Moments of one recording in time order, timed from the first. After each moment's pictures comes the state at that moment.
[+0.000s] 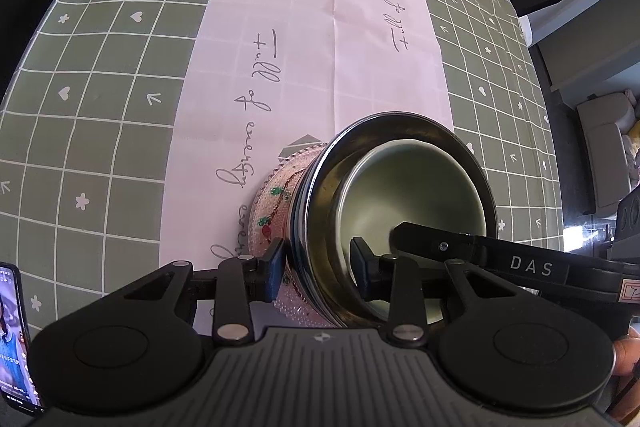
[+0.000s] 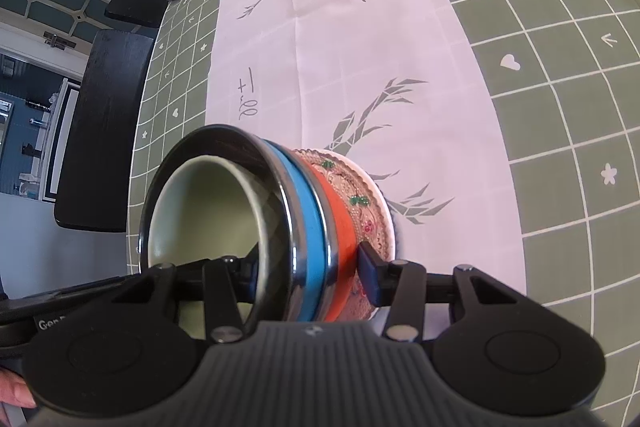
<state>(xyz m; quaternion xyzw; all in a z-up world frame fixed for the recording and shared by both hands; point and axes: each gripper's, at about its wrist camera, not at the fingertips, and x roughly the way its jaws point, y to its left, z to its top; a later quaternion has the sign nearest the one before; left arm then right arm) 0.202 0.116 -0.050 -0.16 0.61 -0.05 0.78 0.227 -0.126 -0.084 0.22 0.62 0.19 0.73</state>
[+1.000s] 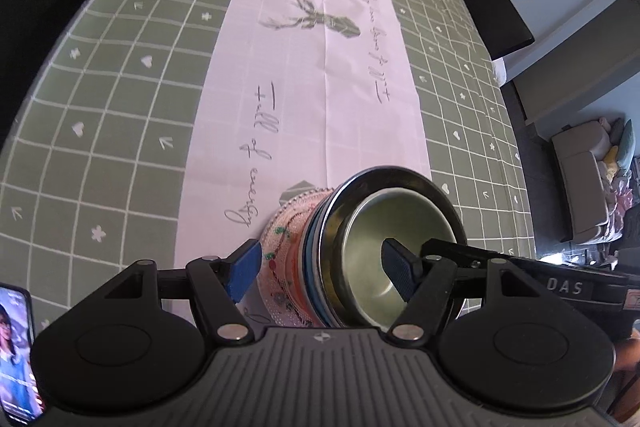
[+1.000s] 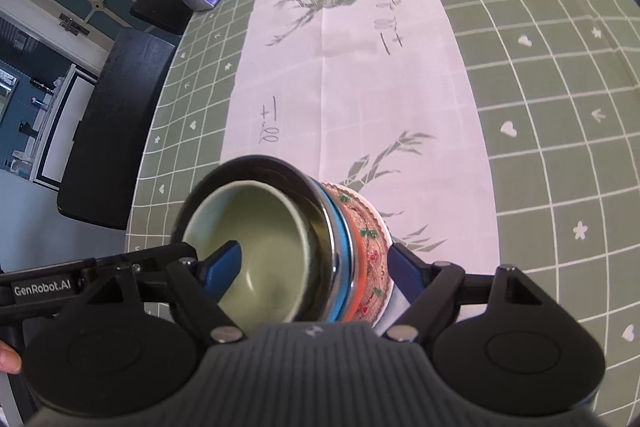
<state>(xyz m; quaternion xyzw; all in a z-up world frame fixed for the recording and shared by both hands) 0.190 0.140 -0.017 -0.18 0.54 -0.07 0.82 0.222 -0.122 -0.034 0.16 0.57 0.21 0.78</state>
